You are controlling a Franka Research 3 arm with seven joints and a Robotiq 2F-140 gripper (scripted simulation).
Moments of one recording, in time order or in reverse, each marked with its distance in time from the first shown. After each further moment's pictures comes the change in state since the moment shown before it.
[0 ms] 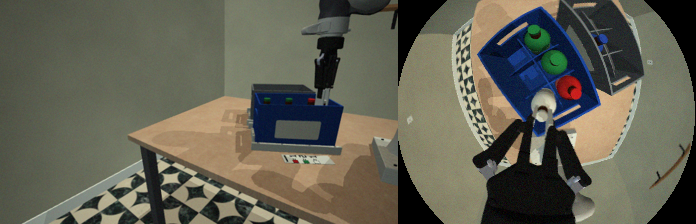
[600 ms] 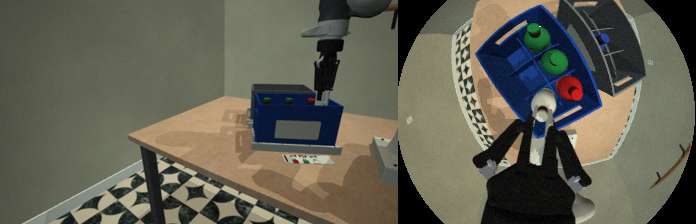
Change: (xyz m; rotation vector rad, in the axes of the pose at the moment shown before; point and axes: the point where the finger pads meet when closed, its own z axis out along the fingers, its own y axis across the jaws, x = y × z) arm 0.000 0.000 0.008 0.000 0.000 -0.001
